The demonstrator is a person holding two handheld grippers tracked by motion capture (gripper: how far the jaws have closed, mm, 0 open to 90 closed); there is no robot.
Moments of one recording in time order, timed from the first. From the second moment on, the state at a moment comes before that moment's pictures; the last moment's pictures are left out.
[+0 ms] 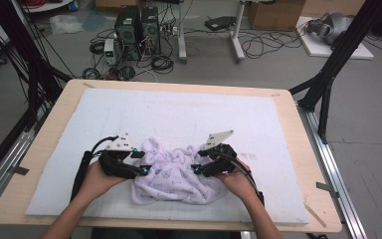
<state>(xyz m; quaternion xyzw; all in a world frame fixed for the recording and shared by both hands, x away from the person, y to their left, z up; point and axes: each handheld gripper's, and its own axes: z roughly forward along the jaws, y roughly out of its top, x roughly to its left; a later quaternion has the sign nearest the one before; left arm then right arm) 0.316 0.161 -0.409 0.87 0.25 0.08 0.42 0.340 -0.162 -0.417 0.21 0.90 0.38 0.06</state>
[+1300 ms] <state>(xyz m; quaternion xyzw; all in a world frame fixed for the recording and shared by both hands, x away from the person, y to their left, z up) 0.314 0.170 -0.394 0.86 0.25 0.09 0.43 0.303 -0.202 -0.382 0.22 0.87 0.43 0.09</state>
